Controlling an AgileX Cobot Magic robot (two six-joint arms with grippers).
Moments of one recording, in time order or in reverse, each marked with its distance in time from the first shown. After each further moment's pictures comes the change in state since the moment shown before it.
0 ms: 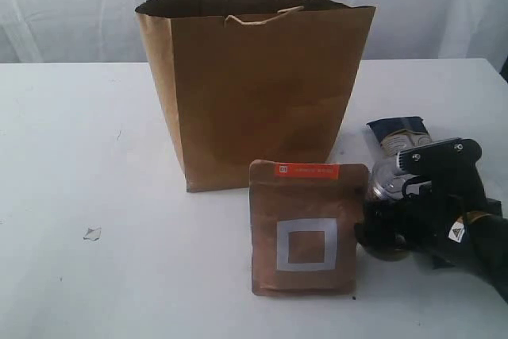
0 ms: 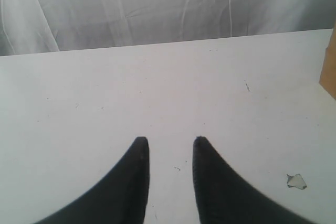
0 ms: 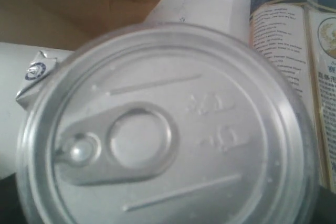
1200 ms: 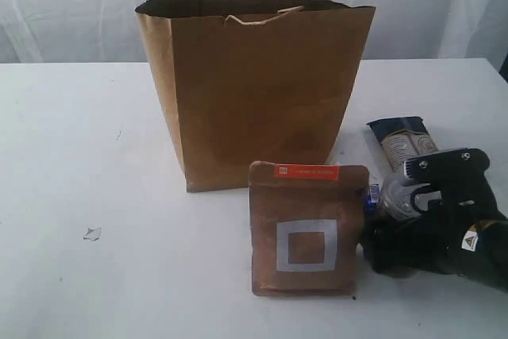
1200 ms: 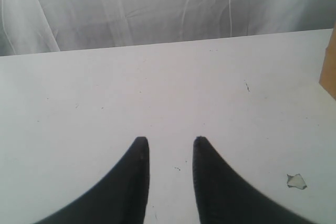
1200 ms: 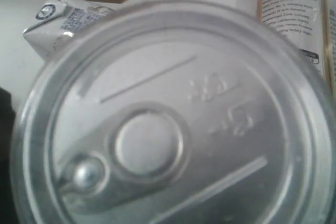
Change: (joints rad) left arm 0.000 0.000 0.000 0.000 0.000 0.000; right arm -0.002 -0.122 0.000 0.000 0.266 0.035
